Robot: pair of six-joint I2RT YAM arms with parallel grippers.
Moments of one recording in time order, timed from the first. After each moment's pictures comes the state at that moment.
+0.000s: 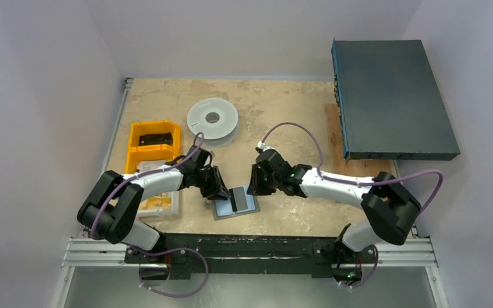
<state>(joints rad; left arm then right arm) -0.50 1.48 0.63 -0.24 0.43 -0.89 0.89 1.47 0.80 -0.19 -0.04 0.81</state>
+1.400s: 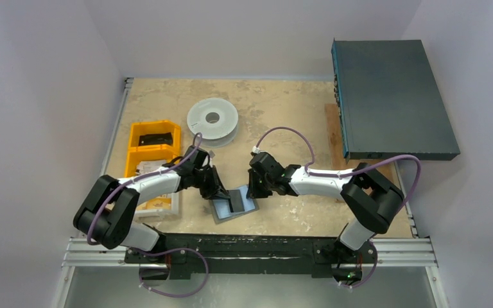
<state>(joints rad) -0.49 1.44 0.60 -0.21 0.47 -0.90 0.90 1.63 0.83 -0.16 -0.05 0.80</state>
